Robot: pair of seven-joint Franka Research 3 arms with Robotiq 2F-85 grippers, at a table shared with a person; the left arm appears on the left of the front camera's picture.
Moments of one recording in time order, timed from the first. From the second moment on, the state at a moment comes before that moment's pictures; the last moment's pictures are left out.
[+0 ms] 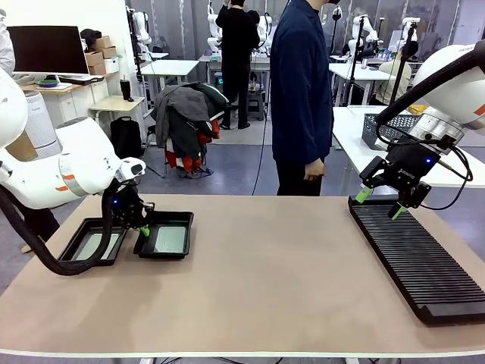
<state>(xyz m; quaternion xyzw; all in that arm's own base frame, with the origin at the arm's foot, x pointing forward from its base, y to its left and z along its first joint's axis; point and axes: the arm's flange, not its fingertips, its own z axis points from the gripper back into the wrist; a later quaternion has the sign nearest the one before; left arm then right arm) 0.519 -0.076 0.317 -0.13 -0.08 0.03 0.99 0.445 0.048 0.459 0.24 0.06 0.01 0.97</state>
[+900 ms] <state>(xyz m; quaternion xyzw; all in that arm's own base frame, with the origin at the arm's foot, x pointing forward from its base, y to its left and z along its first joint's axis) 0.504 -0.067 0.307 -0.14 -0.07 0.03 0.99 0.445 0.048 0.459 0.24 0.06 0.01 0.97</state>
